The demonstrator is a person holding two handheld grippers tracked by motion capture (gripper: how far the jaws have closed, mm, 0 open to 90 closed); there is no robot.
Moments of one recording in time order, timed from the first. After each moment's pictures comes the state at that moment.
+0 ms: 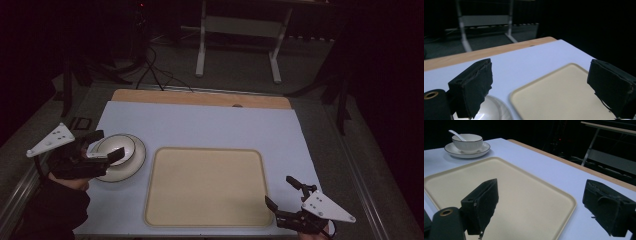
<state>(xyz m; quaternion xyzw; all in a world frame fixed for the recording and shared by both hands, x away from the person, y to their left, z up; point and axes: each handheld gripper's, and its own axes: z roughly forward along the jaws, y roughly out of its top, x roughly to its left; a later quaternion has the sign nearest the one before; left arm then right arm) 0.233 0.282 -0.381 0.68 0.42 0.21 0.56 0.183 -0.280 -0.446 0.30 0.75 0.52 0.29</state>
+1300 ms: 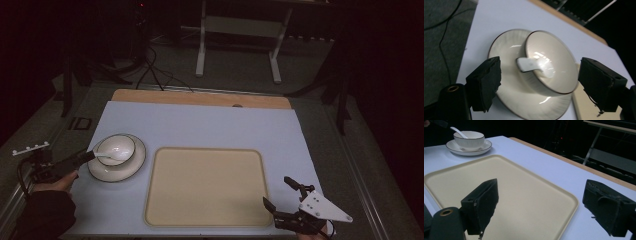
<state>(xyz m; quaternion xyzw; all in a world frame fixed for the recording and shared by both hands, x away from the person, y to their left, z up) 0.256 0.372 -0.483 0.54 0.69 0.09 0.48 0.183 -0.276 -0.447 0.30 0.75 0.51 0.29</state>
